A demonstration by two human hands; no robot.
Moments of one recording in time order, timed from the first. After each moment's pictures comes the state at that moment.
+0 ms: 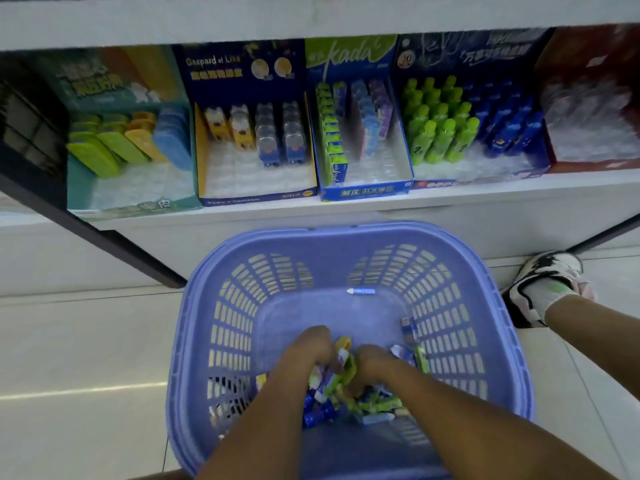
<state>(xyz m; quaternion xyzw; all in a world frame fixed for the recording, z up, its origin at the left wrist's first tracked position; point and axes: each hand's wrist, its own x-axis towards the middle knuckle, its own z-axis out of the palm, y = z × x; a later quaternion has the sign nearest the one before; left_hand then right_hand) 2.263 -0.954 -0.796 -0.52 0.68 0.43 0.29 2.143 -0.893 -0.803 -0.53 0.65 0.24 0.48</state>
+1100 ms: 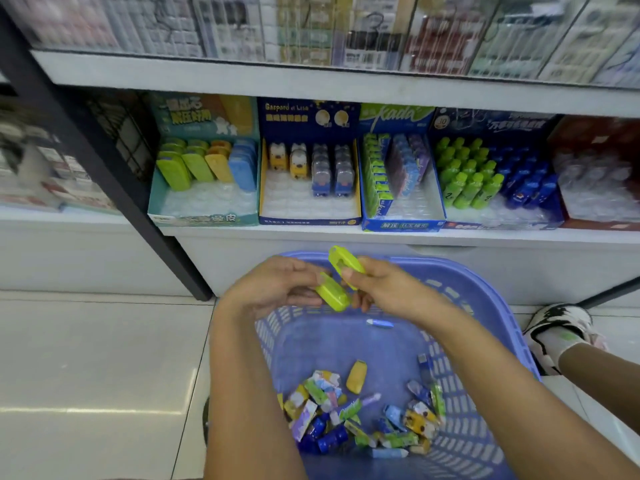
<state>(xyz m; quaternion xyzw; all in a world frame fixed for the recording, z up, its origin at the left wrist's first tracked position) 2.356 -1.021 -0.615 -0.43 0.45 0.76 -0.18 2.175 -0.972 -0.597 -0.55 0.59 -0.25 0.53</state>
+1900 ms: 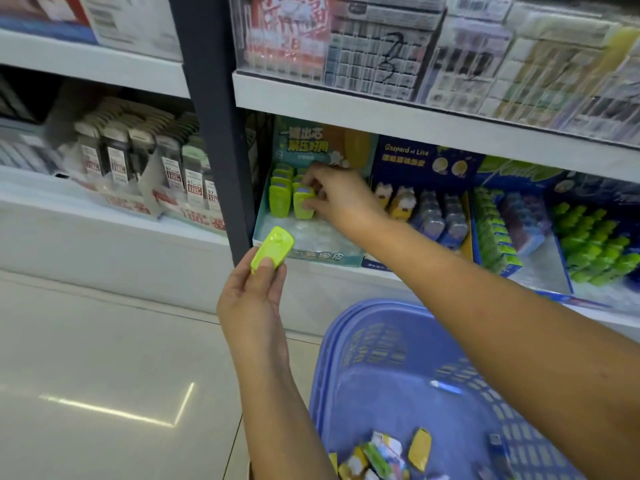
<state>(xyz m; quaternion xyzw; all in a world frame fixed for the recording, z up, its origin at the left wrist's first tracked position) 2.454 -1.035 -0.610 -0.43 0.09 0.51 -0.74 2.345 -1.159 -0.554 -0.81 0.53 -0.22 0.12</state>
